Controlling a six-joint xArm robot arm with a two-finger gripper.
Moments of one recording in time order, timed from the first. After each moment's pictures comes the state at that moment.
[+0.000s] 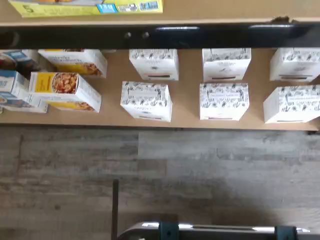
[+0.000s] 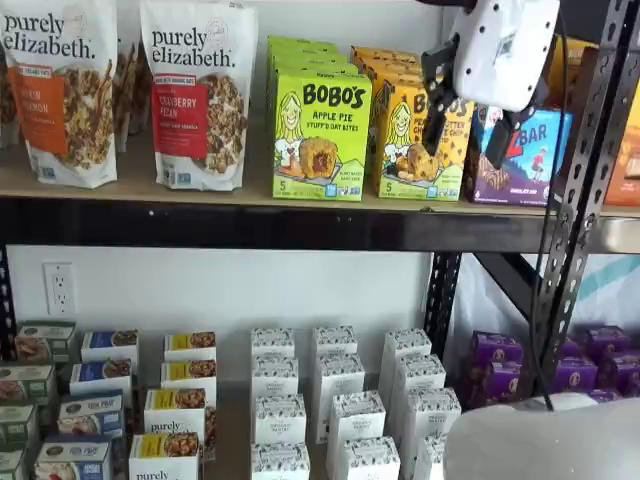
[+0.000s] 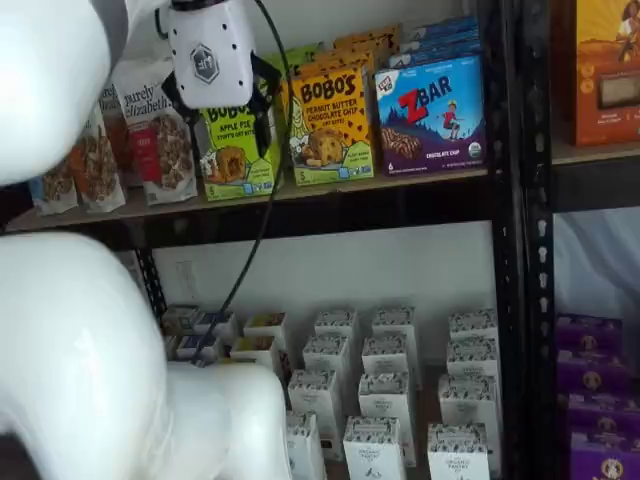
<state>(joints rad) 0.10 -0.89 -1.07 0.10 1.79 0.12</state>
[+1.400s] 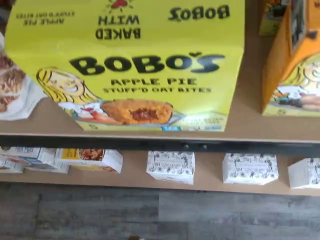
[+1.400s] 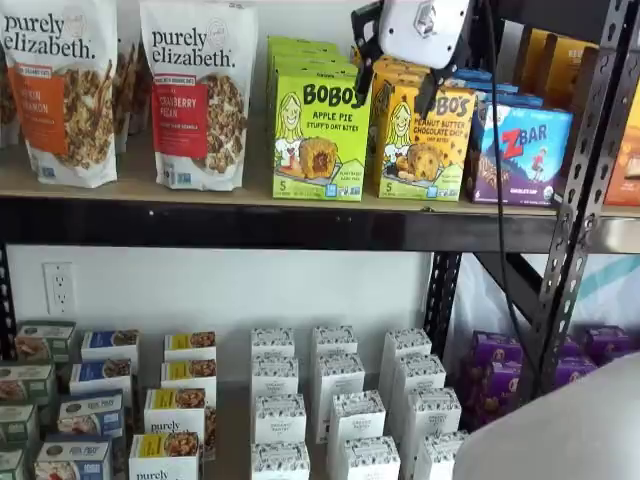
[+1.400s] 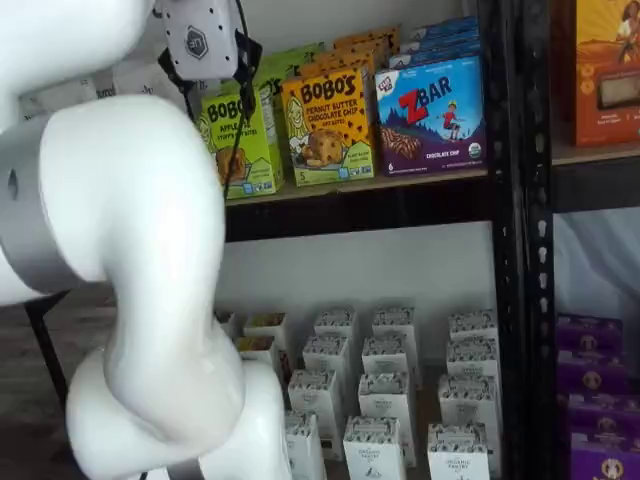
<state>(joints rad) 0.31 -0.64 -1.20 0.04 1.54 0.30</state>
